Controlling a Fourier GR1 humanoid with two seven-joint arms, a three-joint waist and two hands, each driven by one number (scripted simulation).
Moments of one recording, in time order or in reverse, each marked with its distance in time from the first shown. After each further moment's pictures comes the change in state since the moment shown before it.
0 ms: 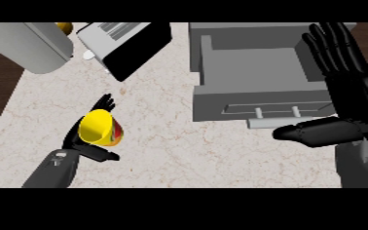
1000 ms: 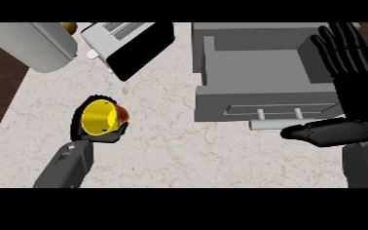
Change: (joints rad) left arm -0.011 -0.093 0.168 -0.121 0.156 0.208 -0.145; right arm 0.021 -0.017 -0.035 0.007 -0.016 0.012 -0.012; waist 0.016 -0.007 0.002
